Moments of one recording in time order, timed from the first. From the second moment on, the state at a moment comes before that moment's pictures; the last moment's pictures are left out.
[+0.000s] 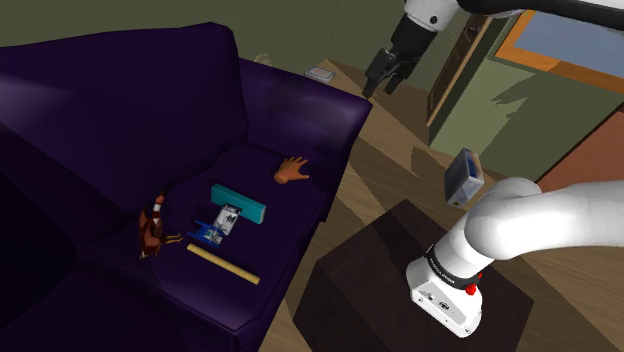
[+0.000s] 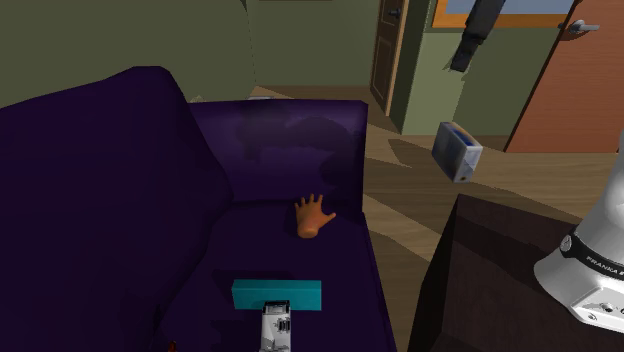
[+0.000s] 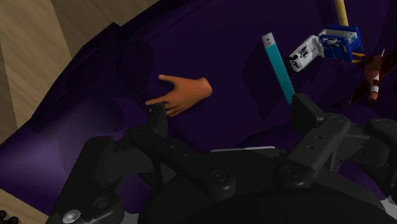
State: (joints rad) arm 0.04 -0.74 0.11 -2.34 0.12 1.79 0.08
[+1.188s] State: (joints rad) arm 0.05 -0.31 0.52 -2.32 0.01 2.15 0.45
